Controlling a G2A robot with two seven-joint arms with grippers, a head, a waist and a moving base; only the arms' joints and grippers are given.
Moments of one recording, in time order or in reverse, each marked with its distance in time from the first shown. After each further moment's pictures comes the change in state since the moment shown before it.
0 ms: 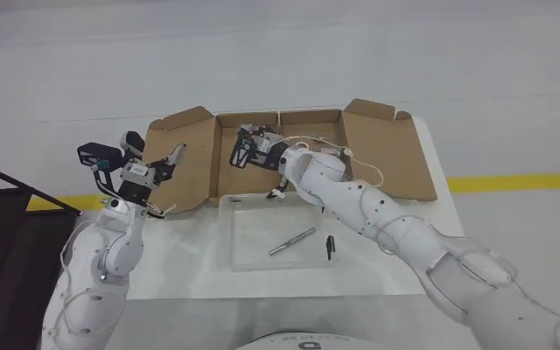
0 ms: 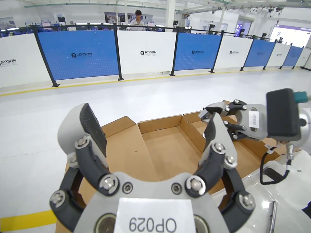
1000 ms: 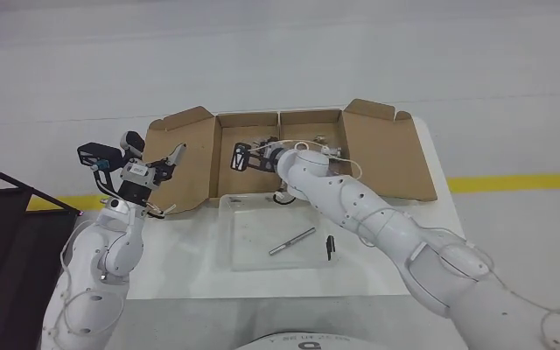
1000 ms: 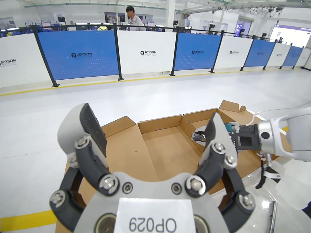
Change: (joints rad) left arm 0.000 0.000 0.000 0.000 0.000 0.000 0.000; right arm 0.044 -0.115 -0.013 0.191 -0.063 -0.131 0.284
